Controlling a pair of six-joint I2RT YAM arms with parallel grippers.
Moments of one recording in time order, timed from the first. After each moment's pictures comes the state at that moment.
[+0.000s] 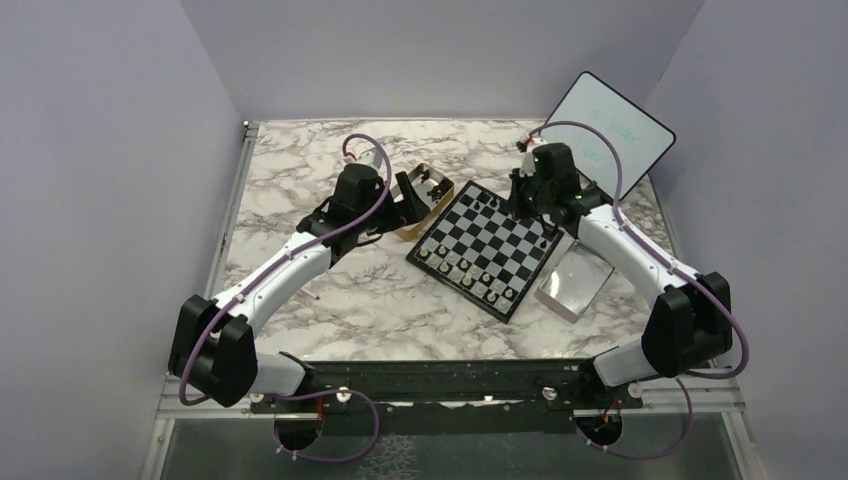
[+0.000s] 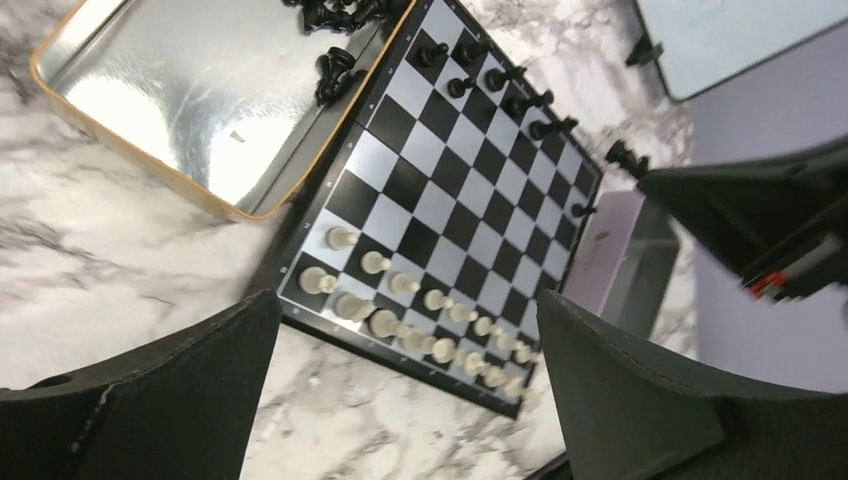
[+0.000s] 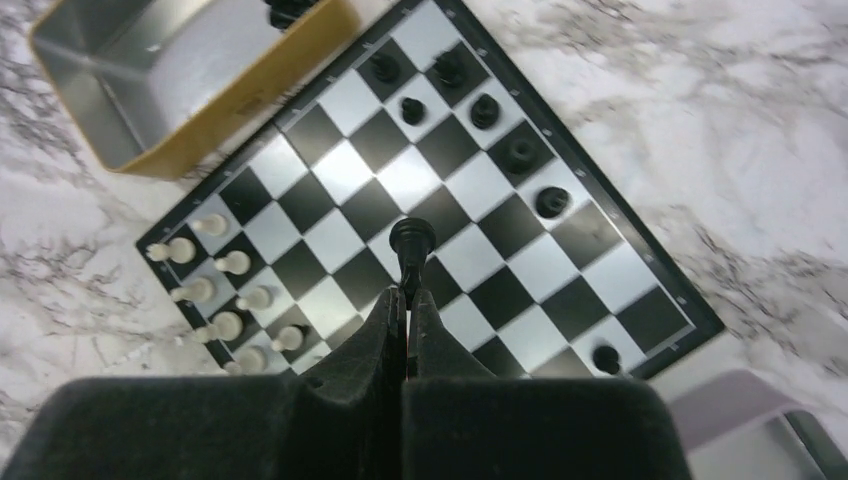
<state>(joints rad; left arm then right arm) -0.50 1.35 0.99 -0.18 0.10 -0.79 0.41 1.46 1.12 -0.32 -0.03 0.17</state>
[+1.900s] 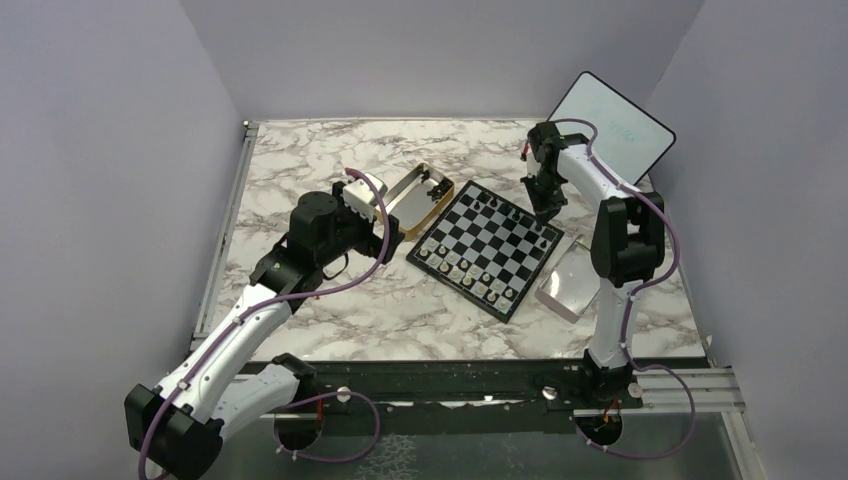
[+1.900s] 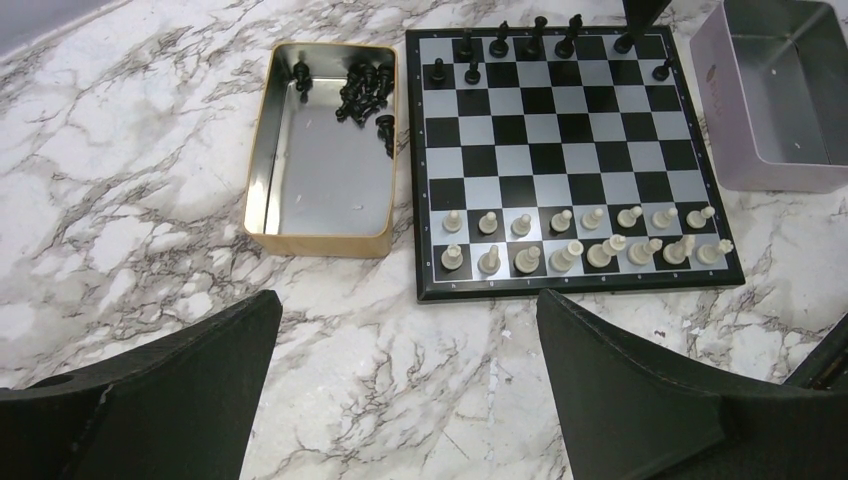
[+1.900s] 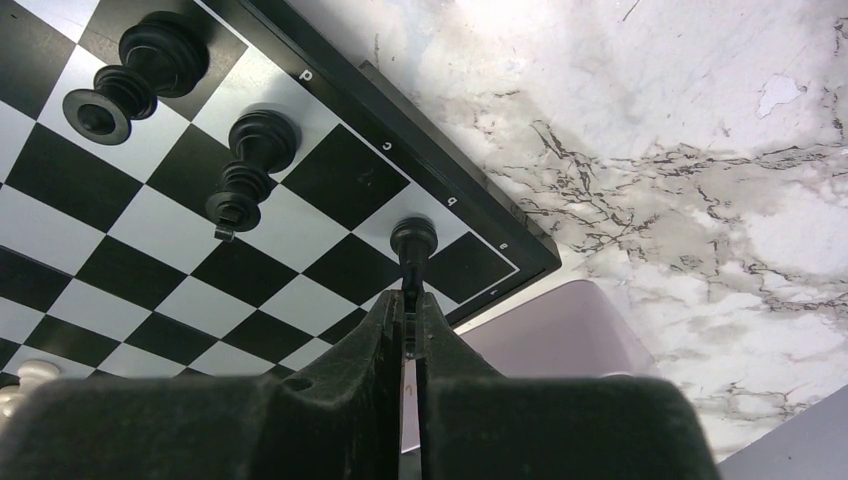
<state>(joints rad) -0.50 0.94 0.84 -0.24 0.19 0.05 0.19 2.07 1.72 -1.06 0.07 -0.04</state>
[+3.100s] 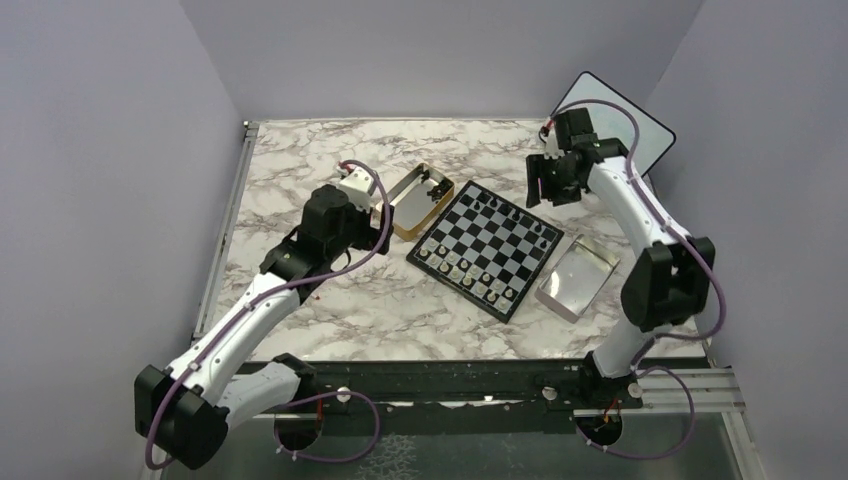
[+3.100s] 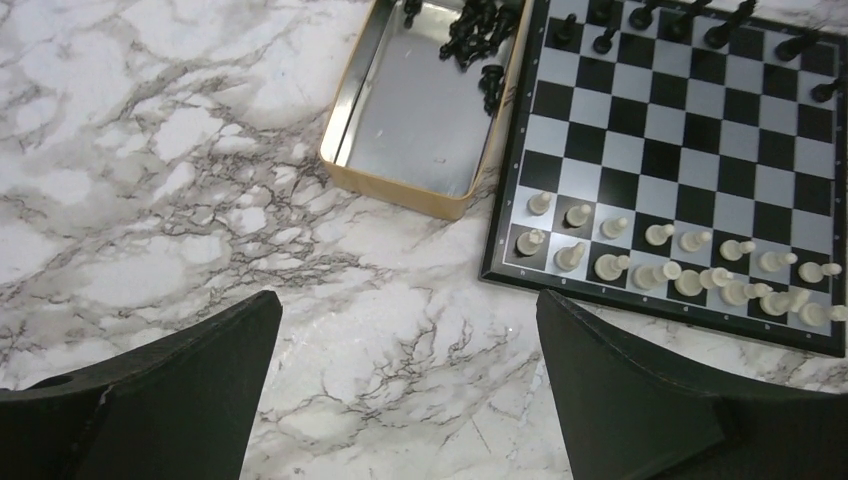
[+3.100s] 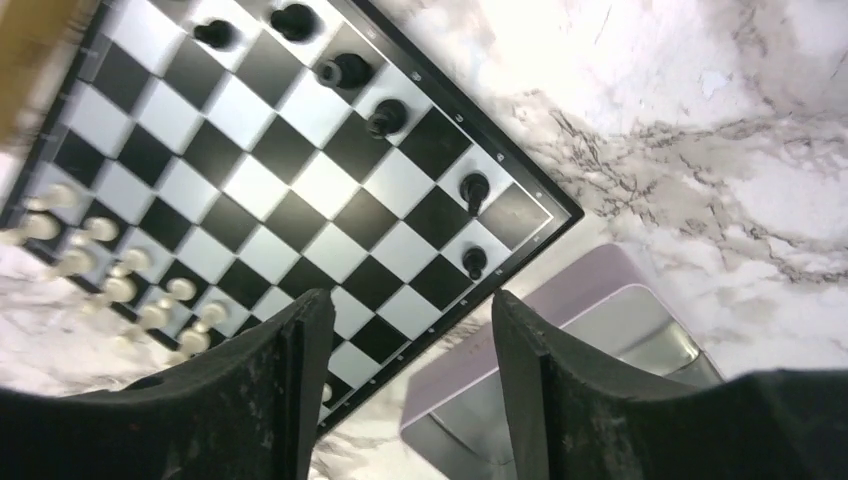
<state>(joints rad) -0.50 0.98 0.85 -0.28 -0.05 -0.07 0.19 1.78 1.60 -0.94 -0.03 0.08</state>
